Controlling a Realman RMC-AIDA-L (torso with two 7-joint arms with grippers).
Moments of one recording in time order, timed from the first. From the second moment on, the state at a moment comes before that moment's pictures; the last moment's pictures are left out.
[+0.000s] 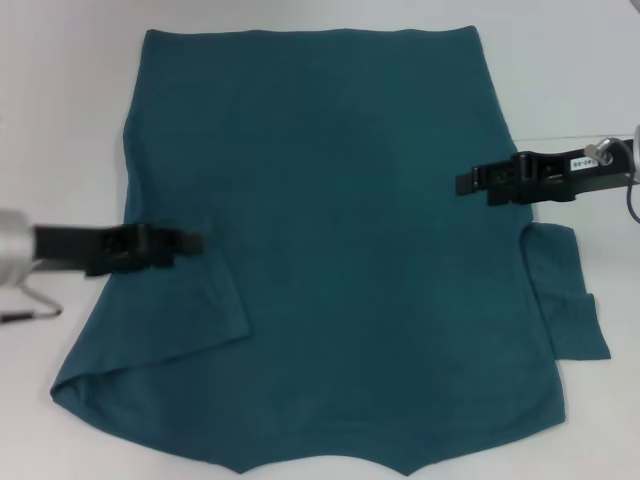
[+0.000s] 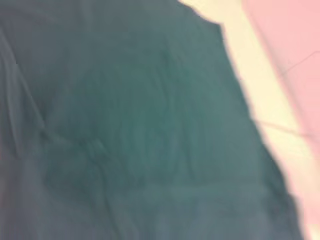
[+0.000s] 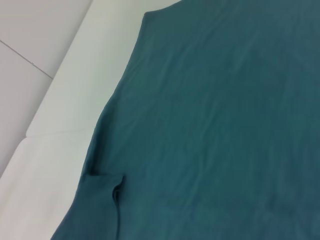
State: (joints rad) left arm -0.71 -2.10 0.62 0.86 2.38 1.37 -2.48; right arm 0.78 1.86 -0.76 -0.58 -2.19 -1.28 2.42
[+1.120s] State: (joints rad) left arm -0.54 -2.08 0.42 0.75 2.25 1.60 -2.34; right arm 0.61 1.78 -0.70 -0.66 -2.21 -1.38 2.48
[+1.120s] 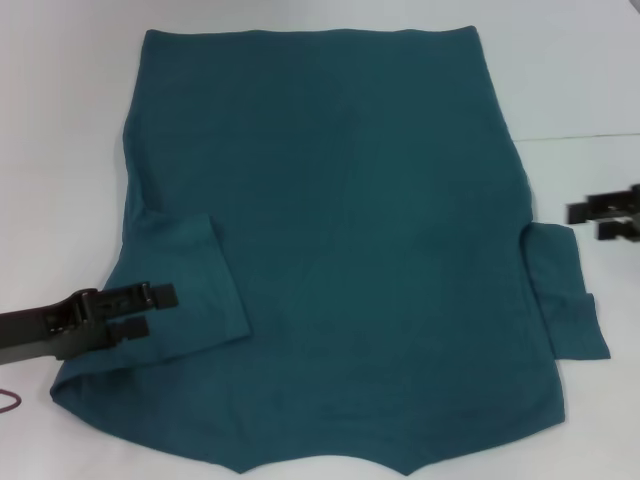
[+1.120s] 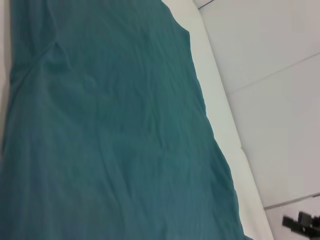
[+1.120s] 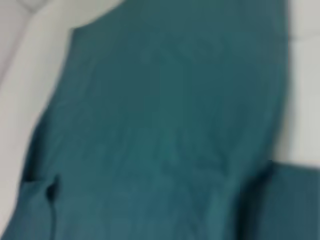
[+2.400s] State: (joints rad) left arm -0.54 -2.08 0.41 0.75 2.25 1.55 -2.34; right arm 0.59 1.85 -0.70 -0.62 -2.38 -1.27 2.55
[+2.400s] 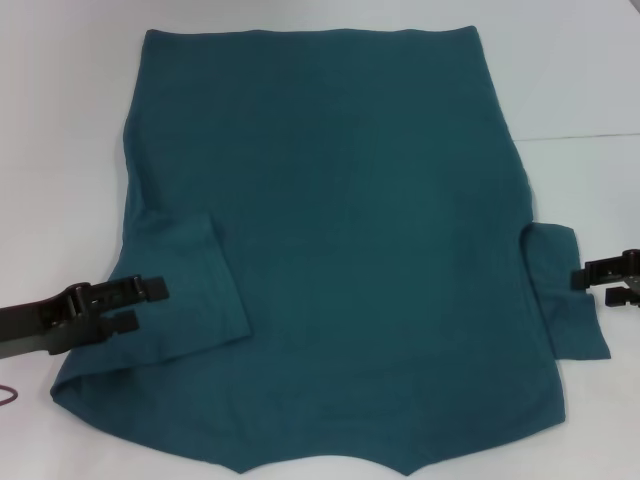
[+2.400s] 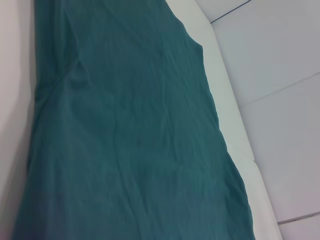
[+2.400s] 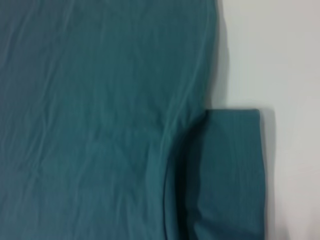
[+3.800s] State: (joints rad) left arm -0.54 -2.08 0.41 0.75 2.25 1.54 -2.35; right arm 0.62 1.89 -0.70 -0.61 -2.39 -1.22 2.54
